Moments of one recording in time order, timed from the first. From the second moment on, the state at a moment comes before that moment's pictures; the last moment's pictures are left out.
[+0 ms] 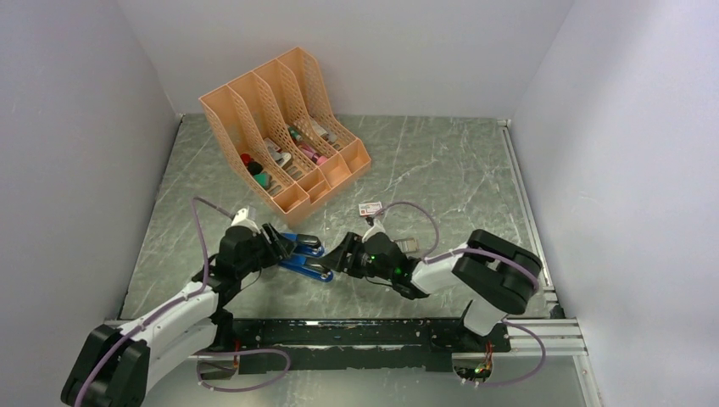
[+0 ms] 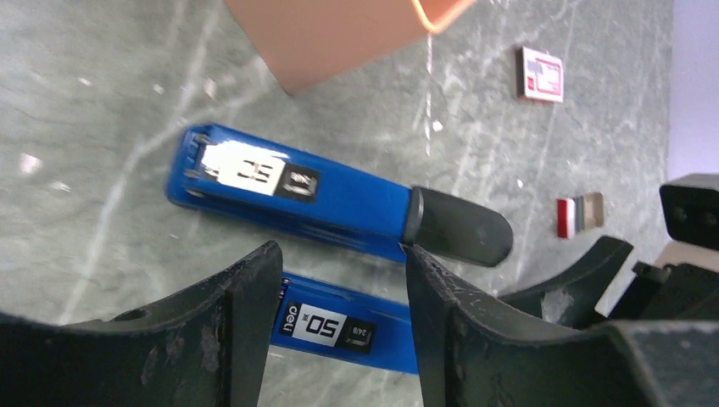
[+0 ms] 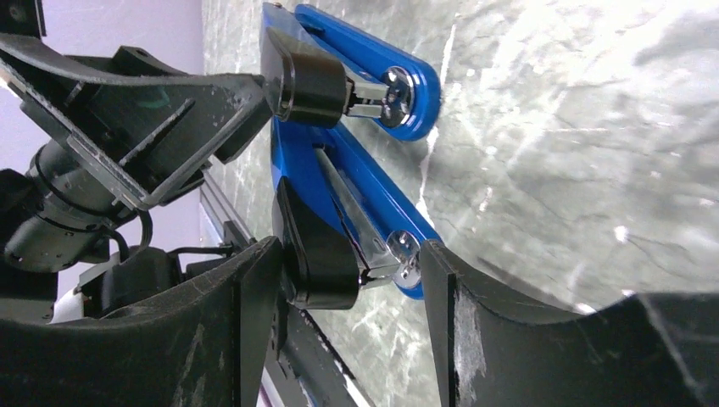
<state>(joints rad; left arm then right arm) -0.41 0.87 0.15 0.19 0.05 -0.79 1.01 1.65 0.44 0.79 0.00 1.14</state>
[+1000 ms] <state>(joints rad) -0.70 0.75 0.69 -0.37 -0.31 -0.59 0.78 1.06 0.37 0.38 -0.27 0.23</state>
